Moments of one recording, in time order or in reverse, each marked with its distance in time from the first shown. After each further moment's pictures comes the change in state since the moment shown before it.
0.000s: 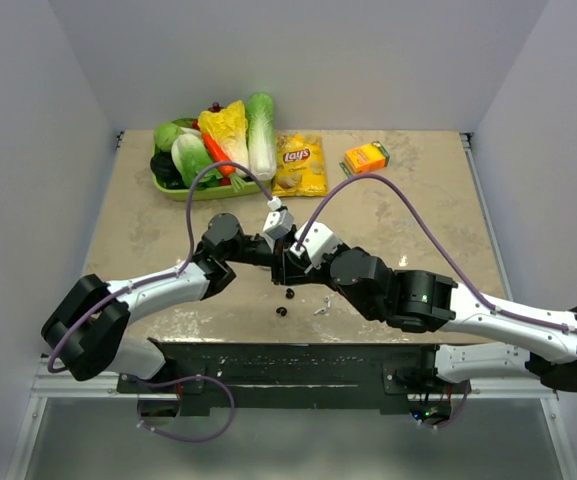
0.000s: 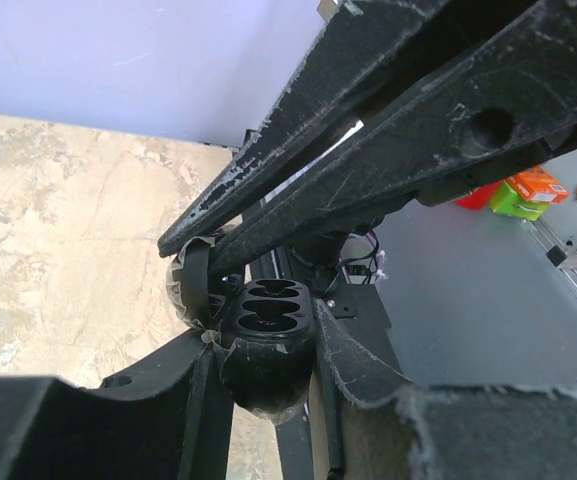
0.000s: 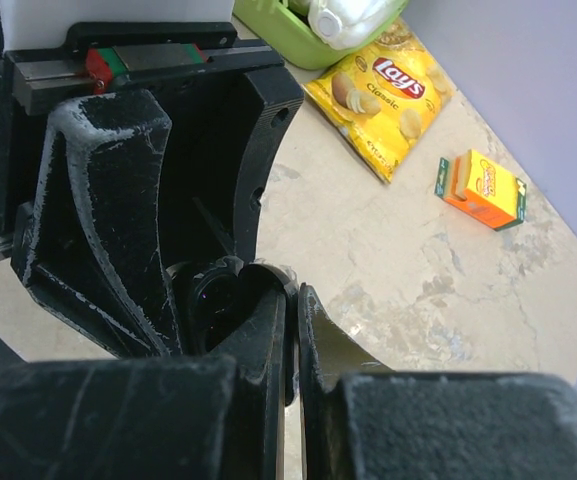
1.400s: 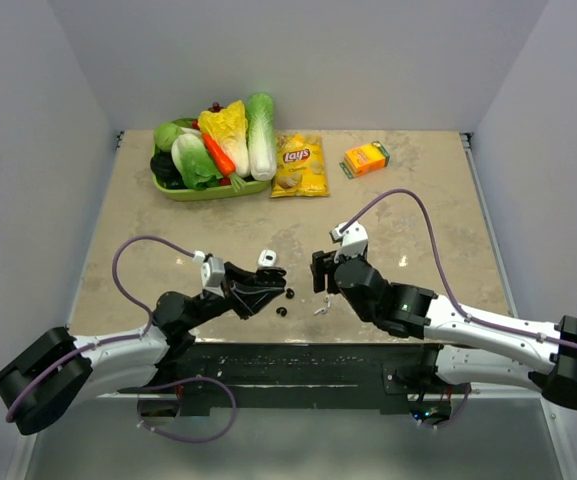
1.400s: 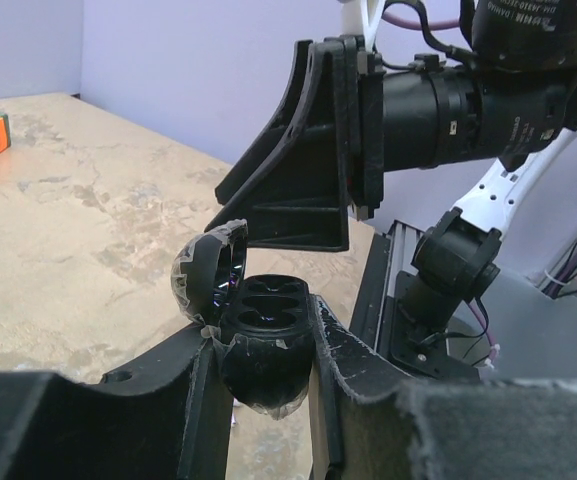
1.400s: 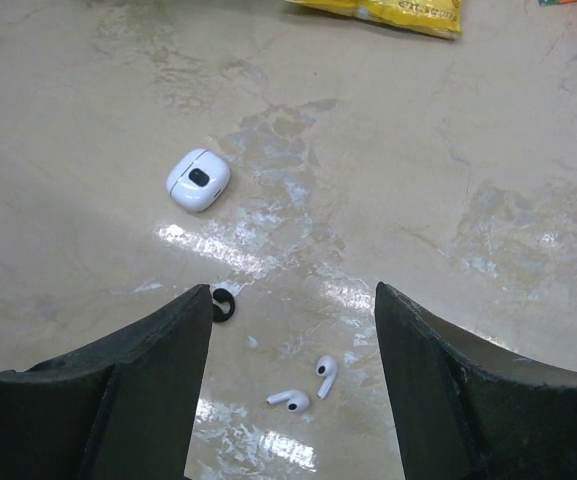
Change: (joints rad) left arm -0.068 -0.398 -0.664 0.452 -0.639 -0.032; right arm -0.159 -0.070 -0.417 0.341 -0.013 0.571
